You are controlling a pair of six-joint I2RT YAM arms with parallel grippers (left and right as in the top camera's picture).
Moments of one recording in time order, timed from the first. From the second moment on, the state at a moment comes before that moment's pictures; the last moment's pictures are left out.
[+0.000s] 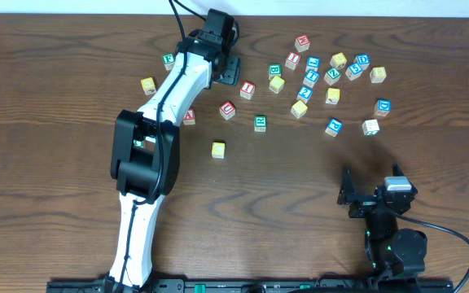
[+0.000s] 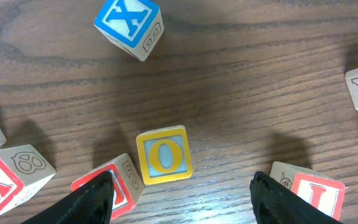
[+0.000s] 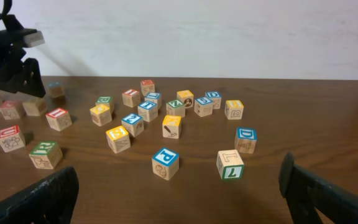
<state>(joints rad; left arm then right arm) -0.34 2.36 2.02 -0.73 -0.03 -0.09 0.08 0.02 0.01 -0.07 0.04 0.03</state>
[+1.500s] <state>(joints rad) -0.34 2.44 2.02 -0.64 -0.07 -0.07 0.08 0.02 0.01 -0.07 0.04 0.03</state>
